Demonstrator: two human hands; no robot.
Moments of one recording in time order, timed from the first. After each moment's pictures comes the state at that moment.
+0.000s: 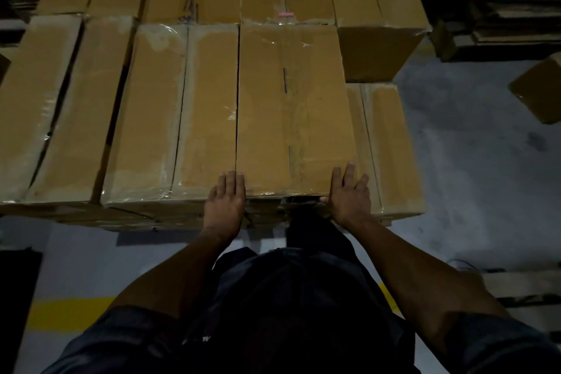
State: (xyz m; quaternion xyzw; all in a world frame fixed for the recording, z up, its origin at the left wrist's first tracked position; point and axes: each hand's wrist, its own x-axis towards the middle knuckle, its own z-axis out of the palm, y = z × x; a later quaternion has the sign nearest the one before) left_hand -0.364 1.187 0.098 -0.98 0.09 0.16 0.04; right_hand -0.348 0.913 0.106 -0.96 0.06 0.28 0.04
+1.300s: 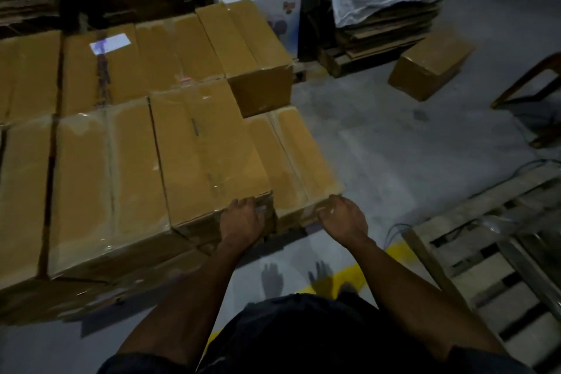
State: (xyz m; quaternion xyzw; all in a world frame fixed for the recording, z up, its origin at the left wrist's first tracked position) left_hand -0.427 1.005 0.229 -0.97 0.17 0.16 -0.09; right_hand -0.514 0.786 0.226 -0.91 0.28 0.15 0.25
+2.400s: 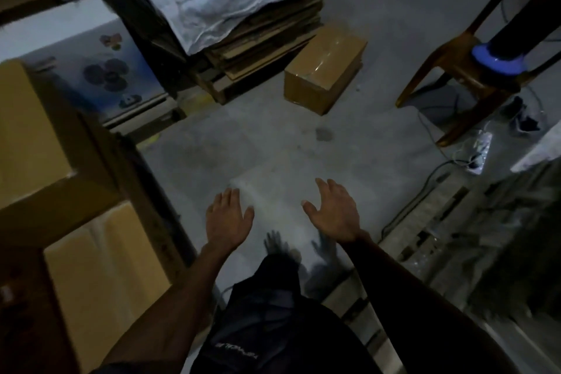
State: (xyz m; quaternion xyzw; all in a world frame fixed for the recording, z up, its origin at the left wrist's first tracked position) left_hand -0.219 0.338 0.183 -0.94 0.25 0.21 -0.11; right_hand -0.357 0.142 0.222 -0.89 0.36 0.10 0.26
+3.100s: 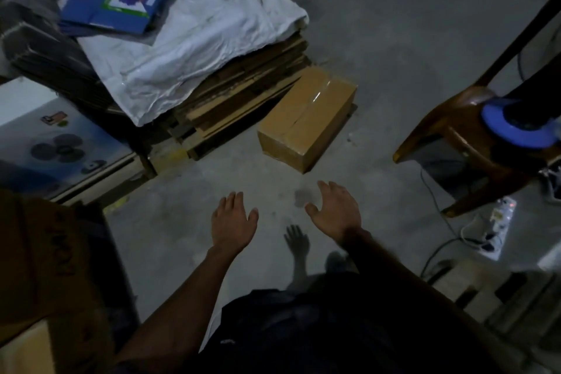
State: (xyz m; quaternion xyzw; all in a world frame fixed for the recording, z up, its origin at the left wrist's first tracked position) left_hand -0.050 -0.110 0.186 -0.96 0.20 0.19 -0.10; right_hand -0.174 -0.314 0.210 -0.90 0.32 0.12 0.28
